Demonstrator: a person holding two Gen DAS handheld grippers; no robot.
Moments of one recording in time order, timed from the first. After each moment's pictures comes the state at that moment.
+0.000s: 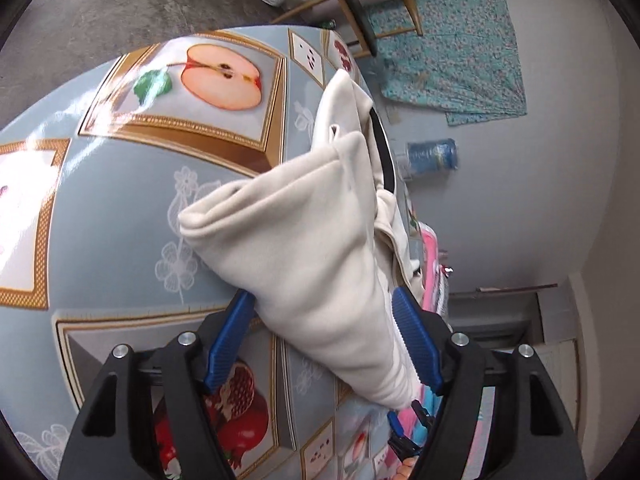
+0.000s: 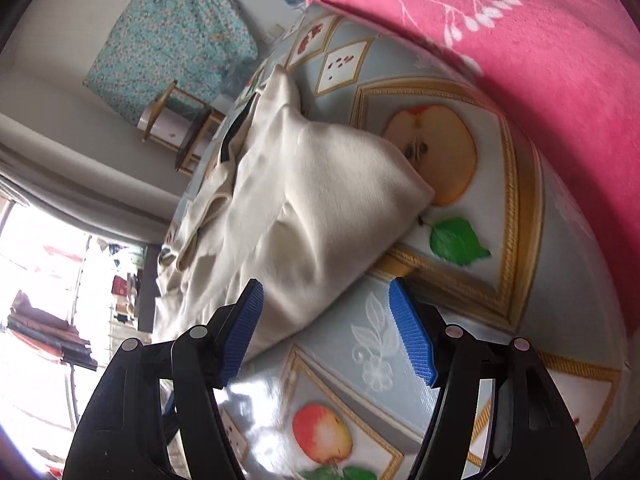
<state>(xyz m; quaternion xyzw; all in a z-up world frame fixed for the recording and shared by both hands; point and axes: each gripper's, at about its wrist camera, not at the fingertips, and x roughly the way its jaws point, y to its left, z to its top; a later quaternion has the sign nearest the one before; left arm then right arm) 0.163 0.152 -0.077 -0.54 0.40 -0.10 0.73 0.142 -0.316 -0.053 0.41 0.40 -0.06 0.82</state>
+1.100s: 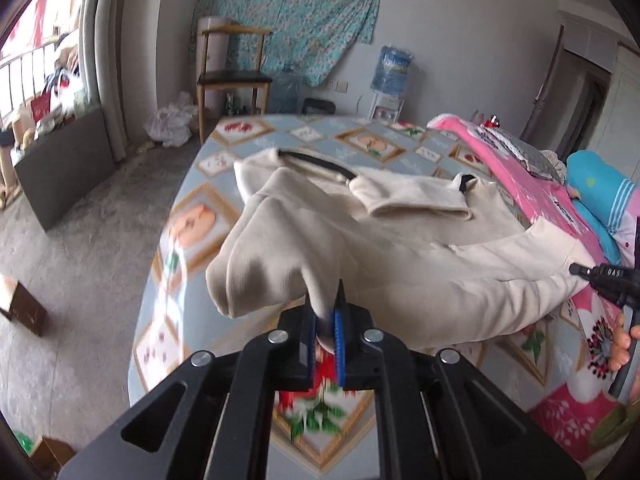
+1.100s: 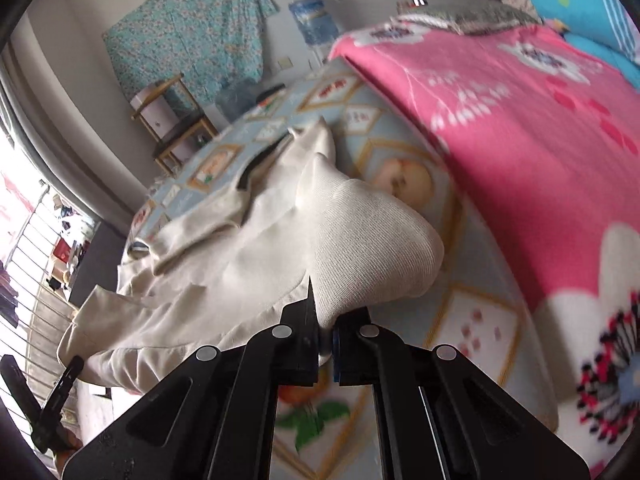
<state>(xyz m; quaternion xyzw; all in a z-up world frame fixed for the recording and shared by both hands) 0.092 0.093 0.012 -0.07 0.39 -0.11 0.91 0.065 -0.256 -0.012 0.25 0.40 -0.14 0.87</state>
